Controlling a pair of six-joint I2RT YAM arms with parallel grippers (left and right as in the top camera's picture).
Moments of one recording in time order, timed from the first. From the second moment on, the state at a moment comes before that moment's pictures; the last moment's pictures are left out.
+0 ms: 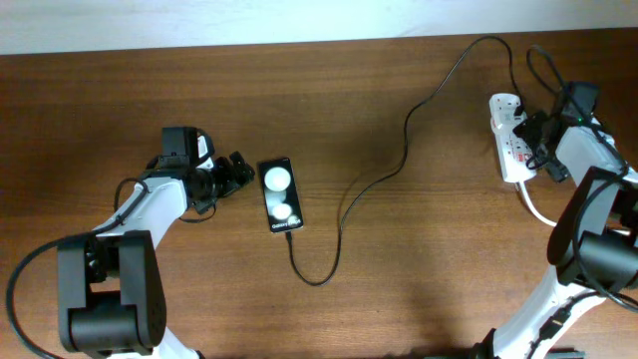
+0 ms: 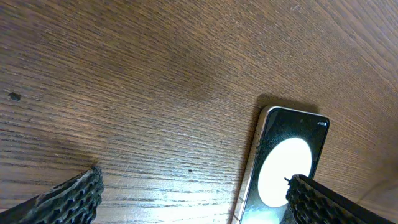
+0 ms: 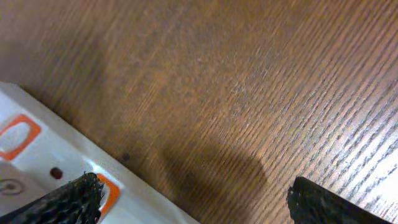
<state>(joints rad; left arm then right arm) 0.01 1.81 1.02 -0.35 0.32 -0.49 -0.40 2.08 1.40 -0.43 0.18 0.60</state>
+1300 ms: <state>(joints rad) 0.01 1.81 1.02 -0.35 0.32 -0.49 -0.41 2.07 1.42 -0.50 0.10 0.59</state>
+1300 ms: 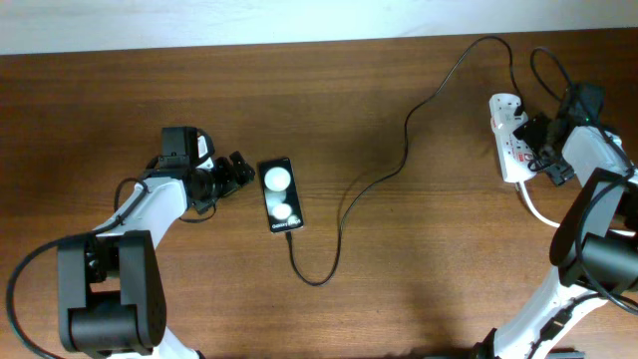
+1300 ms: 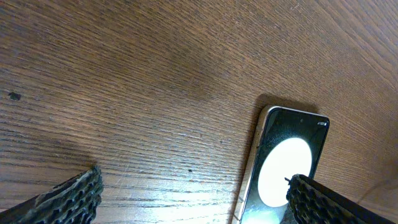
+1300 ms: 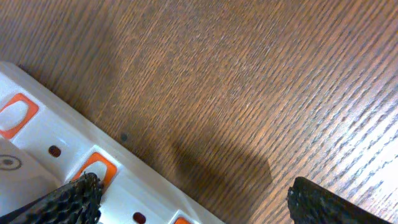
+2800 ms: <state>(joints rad) 0.01 1.81 1.02 -0.35 0.32 -0.49 -0.48 2.07 1.40 -0.44 -0.09 0.51</state>
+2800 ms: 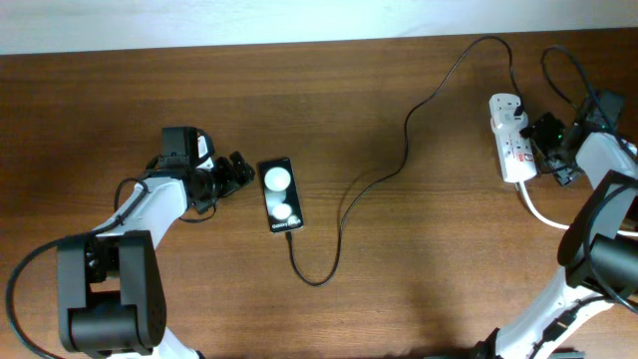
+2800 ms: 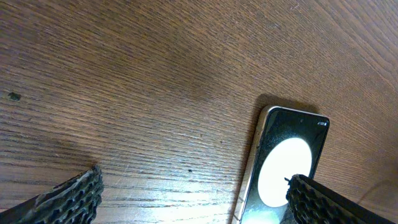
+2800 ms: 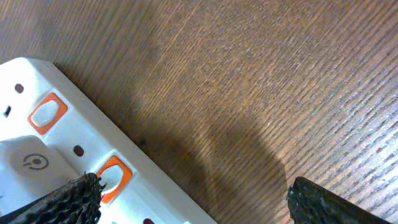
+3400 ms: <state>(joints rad) 0.01 1.81 1.02 -0.35 0.32 -0.49 -0.47 2.10 1.42 -0.44 -0.10 0.48</state>
